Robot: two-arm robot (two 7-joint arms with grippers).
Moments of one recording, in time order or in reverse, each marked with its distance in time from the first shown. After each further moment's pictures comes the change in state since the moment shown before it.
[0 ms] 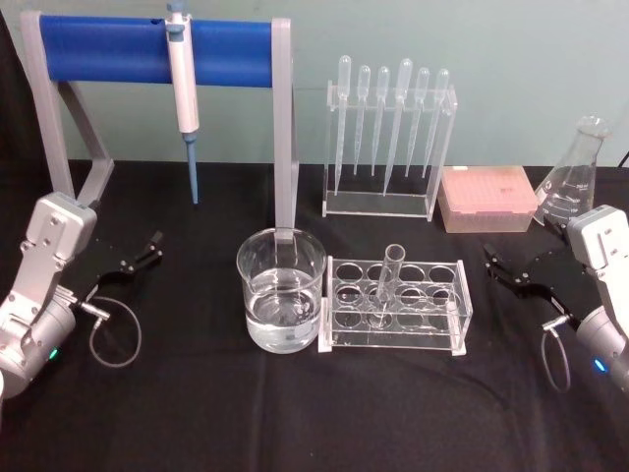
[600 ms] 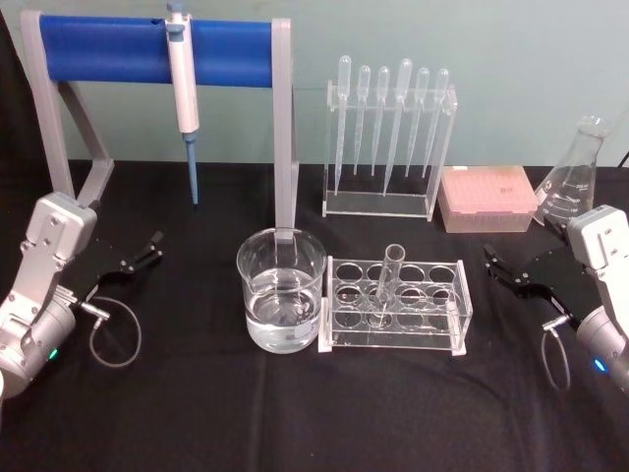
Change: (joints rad) left arm 0.000 0.000 0.000 0.000 0.000 0.000 0.000; right arm 0.000 0.000 0.000 0.000 0.000 0.000 0.000
